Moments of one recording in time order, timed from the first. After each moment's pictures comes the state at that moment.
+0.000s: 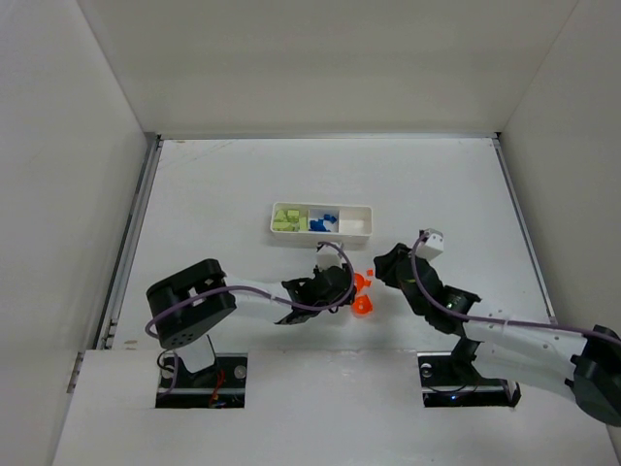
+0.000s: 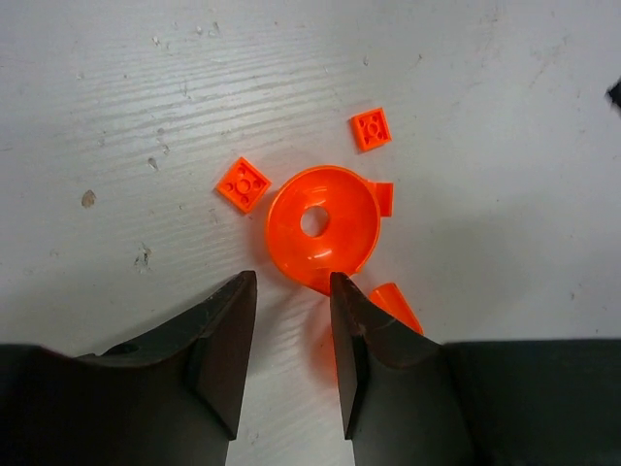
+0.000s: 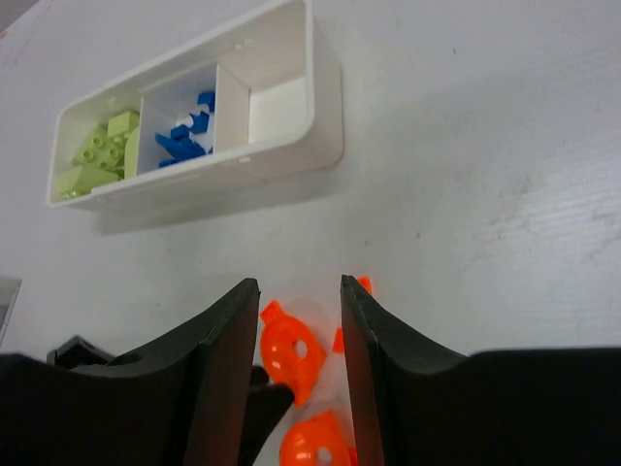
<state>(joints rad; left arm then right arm) -1.15 1.65 0.67 0.29 -0.38 -0.89 0.87 0.94 0.39 0.06 0.62 0.88</state>
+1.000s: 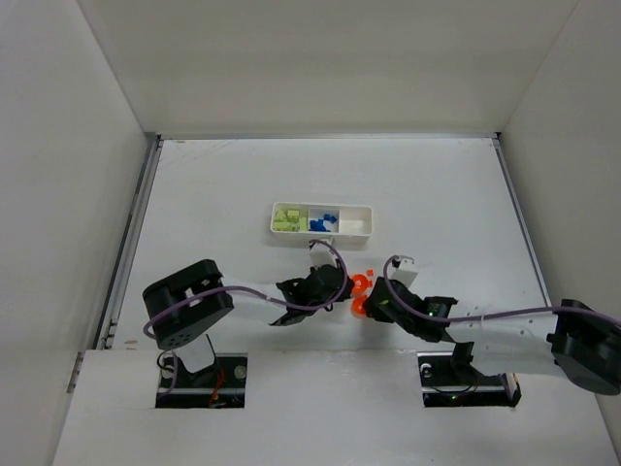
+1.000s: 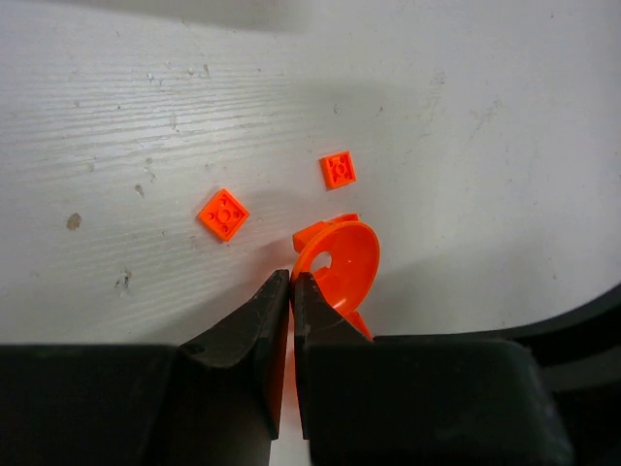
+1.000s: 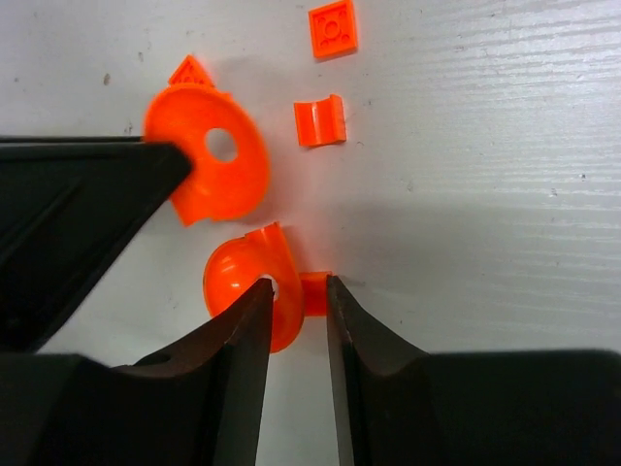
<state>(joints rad) -1.13 1.66 0.63 0.45 -0.38 -0.98 1.07 1.08 0.36 -0.15 0.46 1.09</state>
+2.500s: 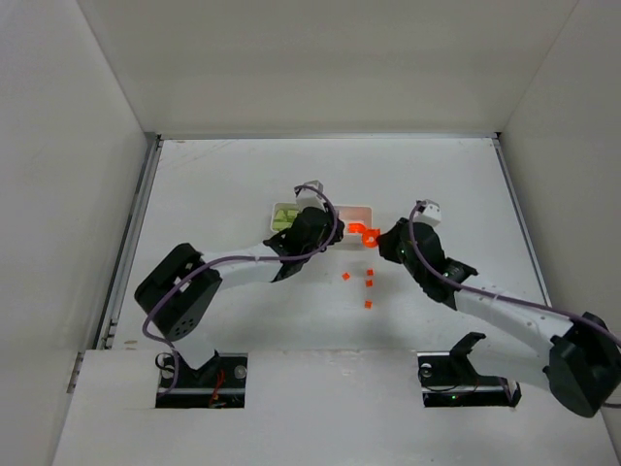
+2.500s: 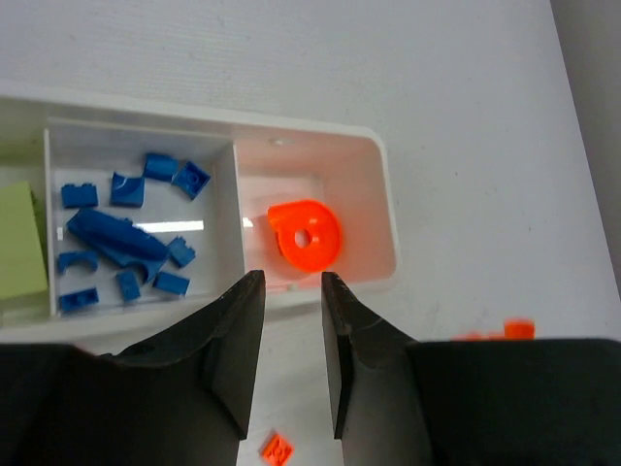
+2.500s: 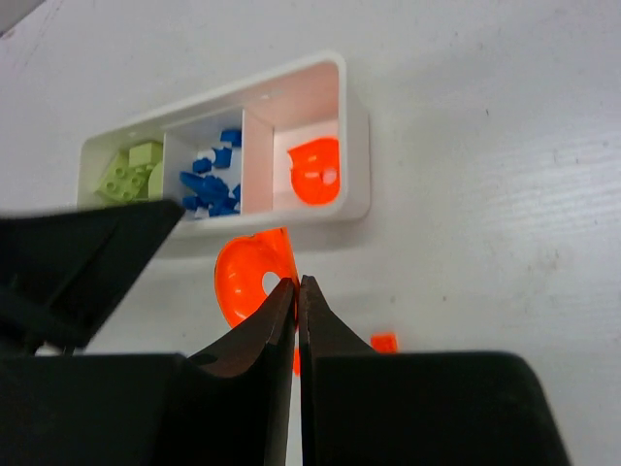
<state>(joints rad) -0.83 1.67 0.89 0.35 -0.31 -0.73 0.67 1.06 0.56 0.03 0.38 0.79</state>
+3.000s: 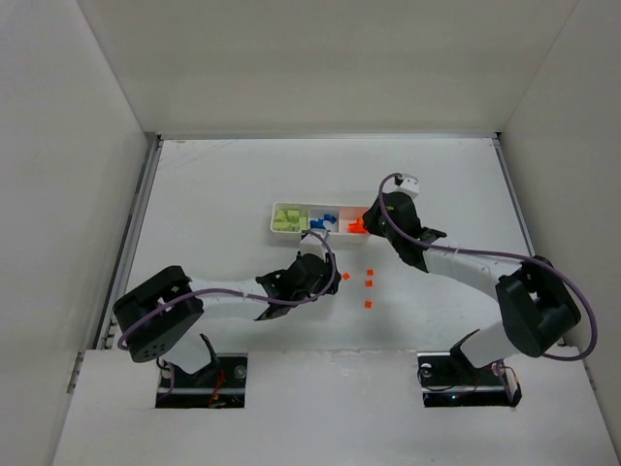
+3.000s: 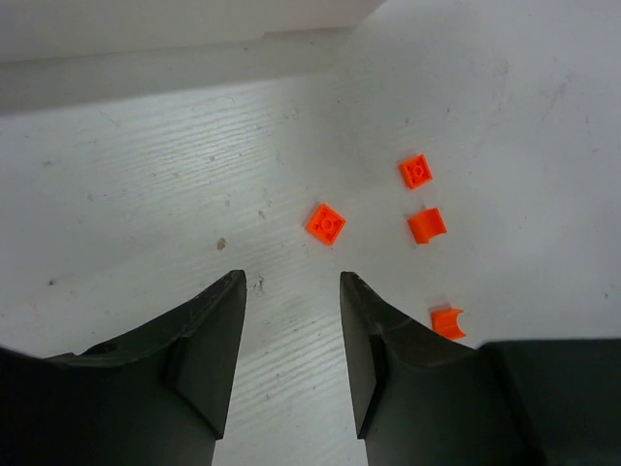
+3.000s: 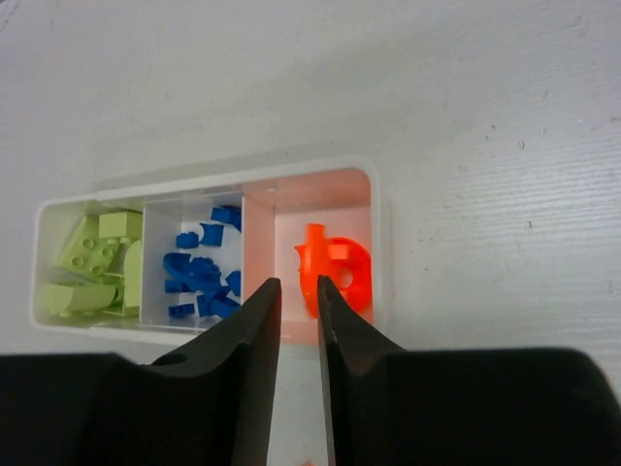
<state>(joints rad) -1.02 1.47 0.57 0.31 -0.33 -0.68 0.58 1.46 0.81 0.14 0.33 0.69</state>
